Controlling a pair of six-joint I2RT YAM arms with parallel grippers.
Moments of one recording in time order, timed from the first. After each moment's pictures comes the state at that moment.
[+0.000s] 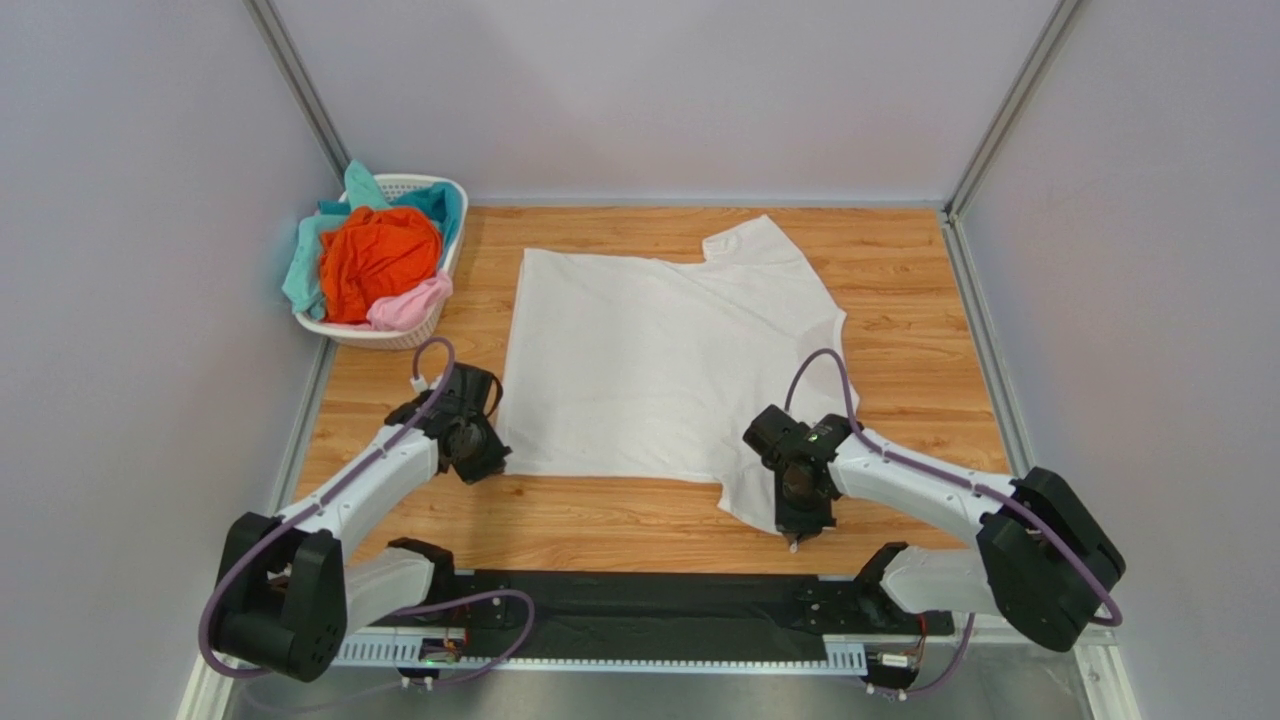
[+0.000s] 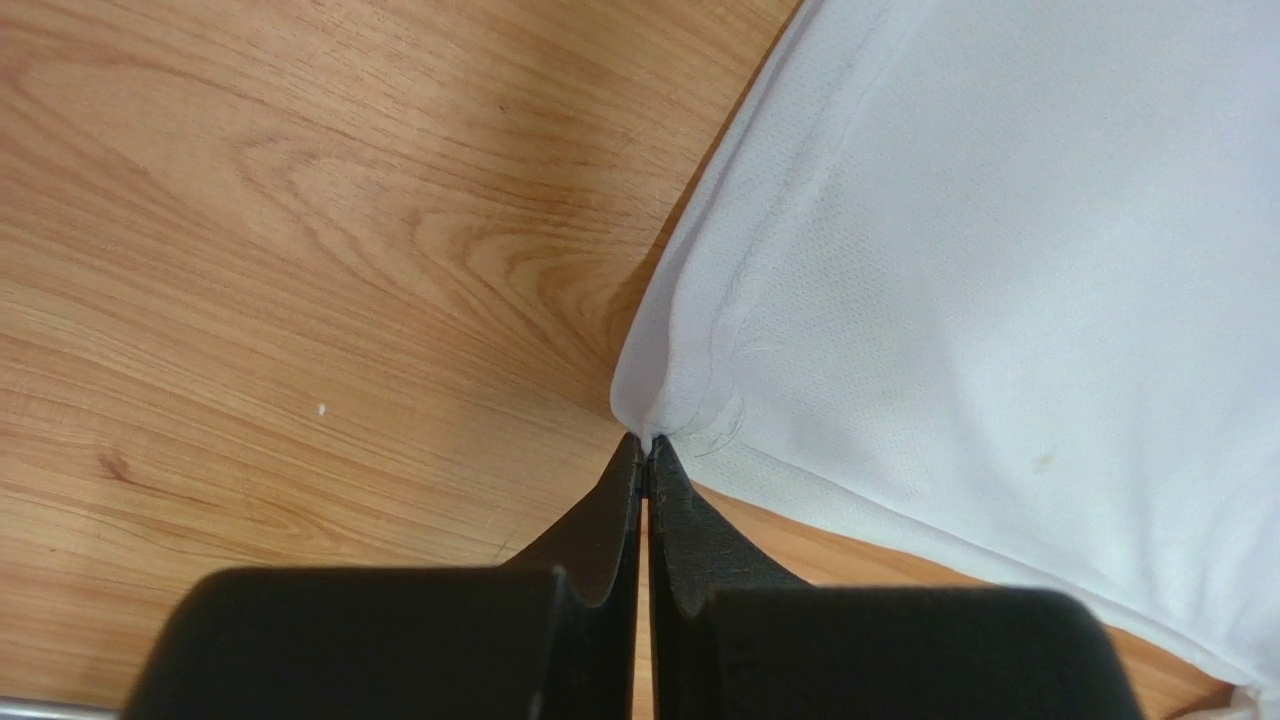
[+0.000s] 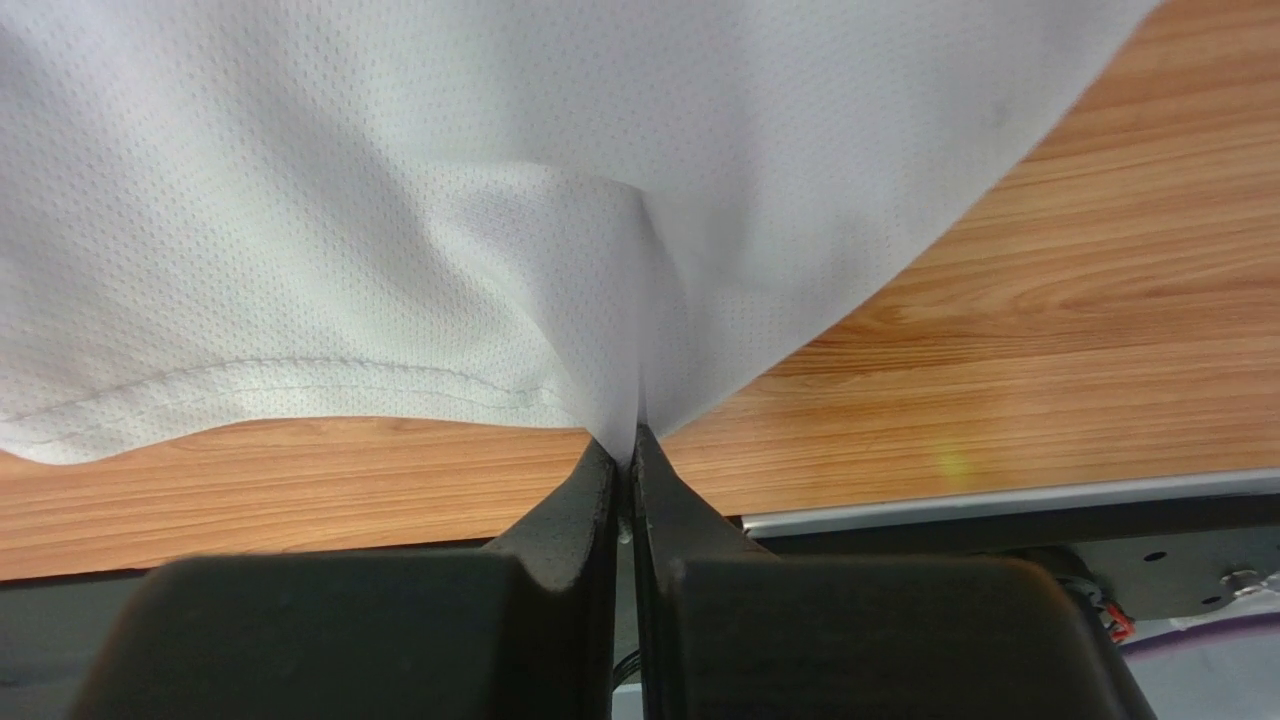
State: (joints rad) left arm -0.28 1.13 0.54 -0.61 -0.11 -0.83; right arm 0.75 1.25 0.60 -0.90 0.08 0.82
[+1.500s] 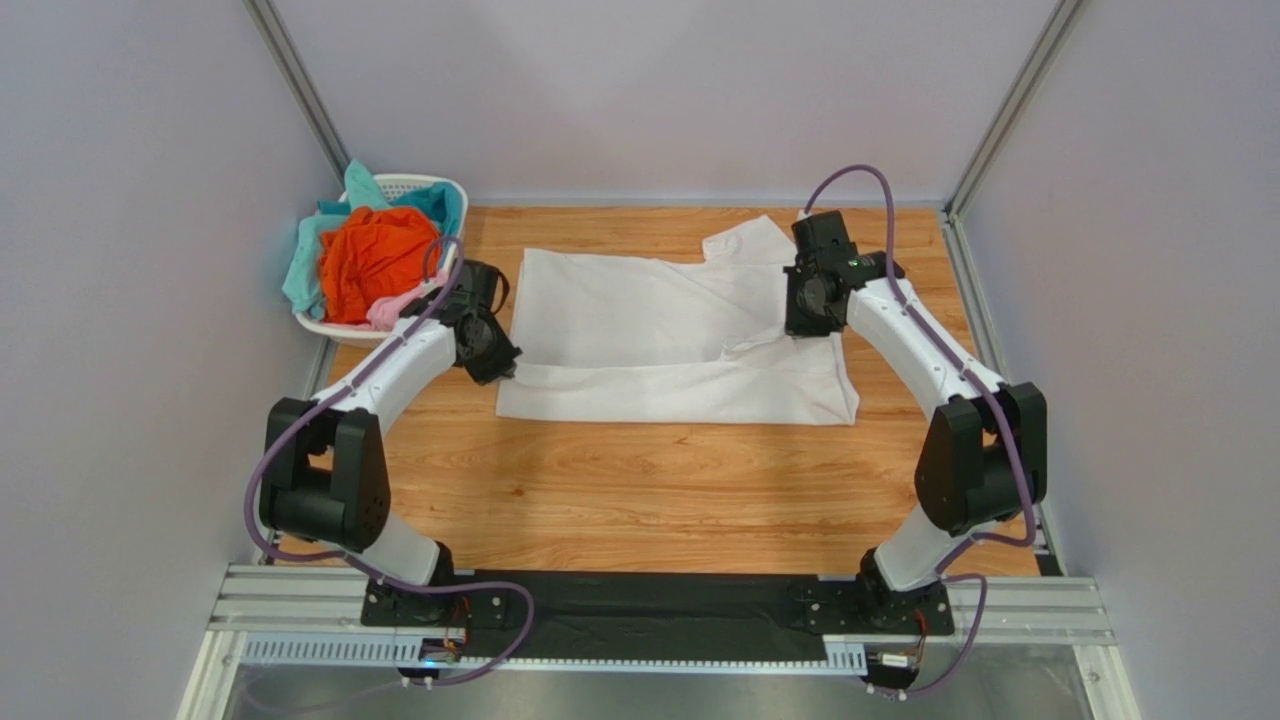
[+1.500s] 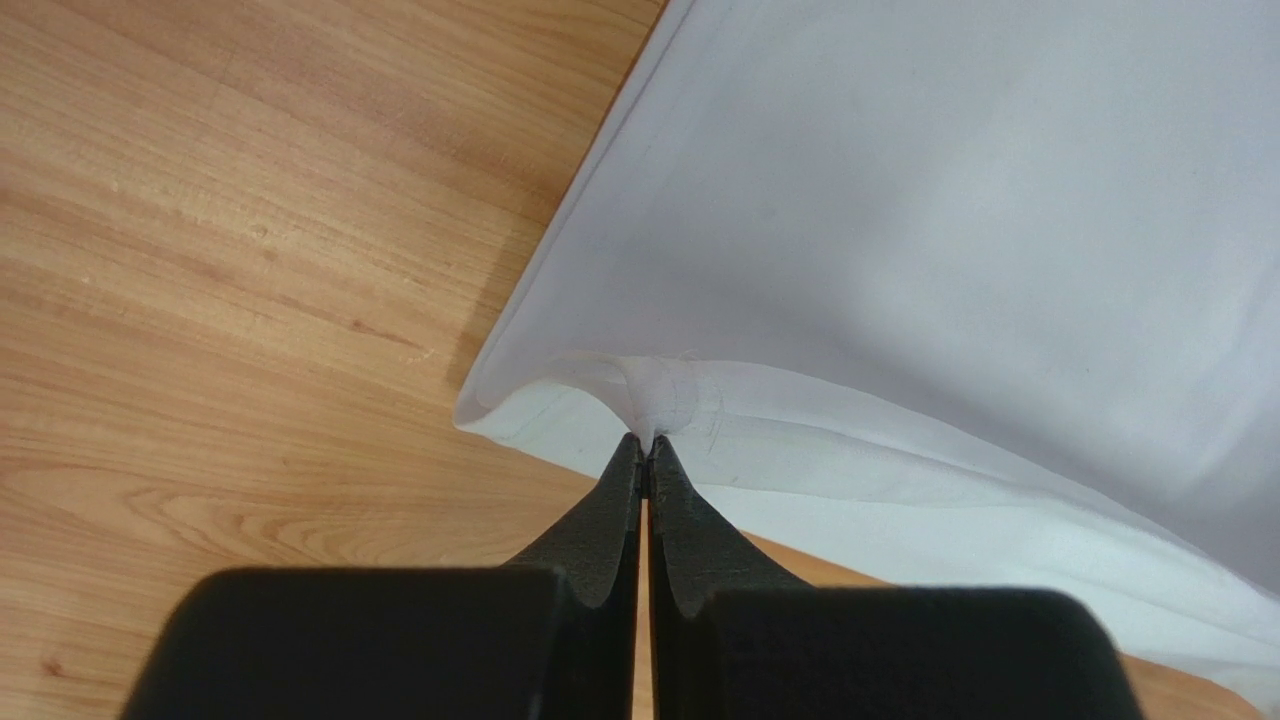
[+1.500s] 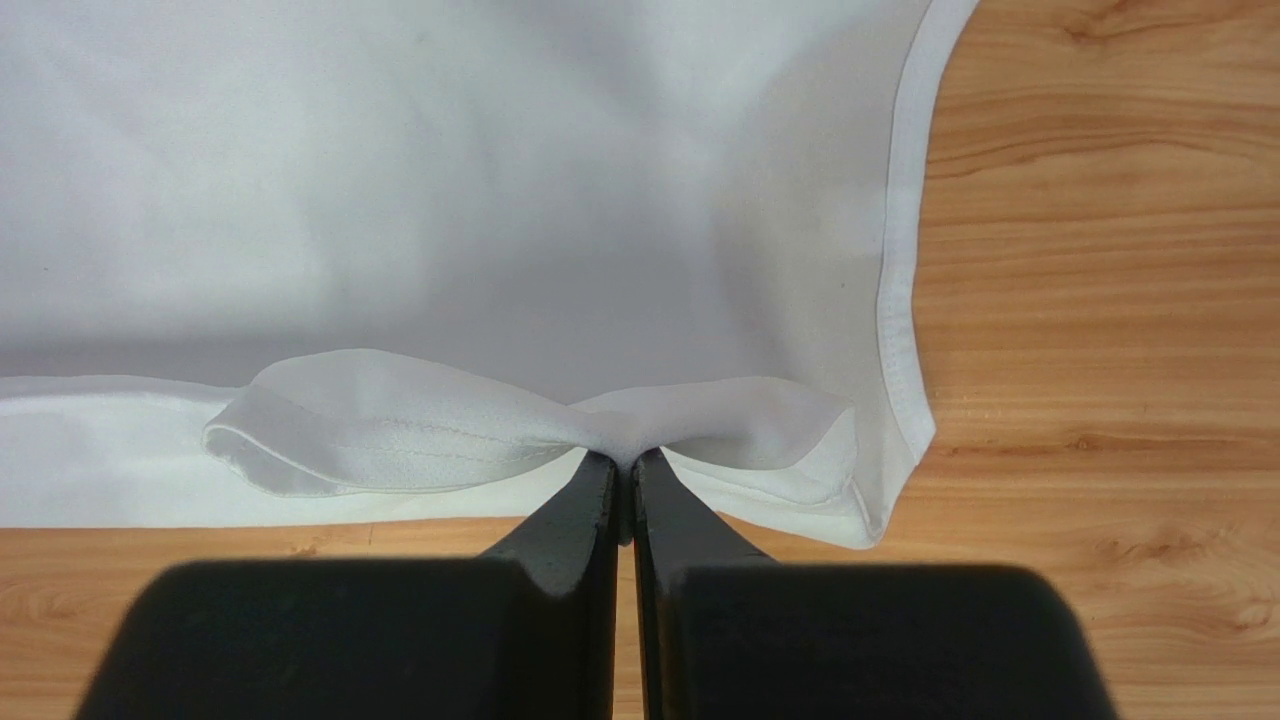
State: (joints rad) left arm -0.21 1.53 1.06 -0.64 -0.09 -0.76; right arm 0.27 1.62 1.37 -0.78 0.14 0.31
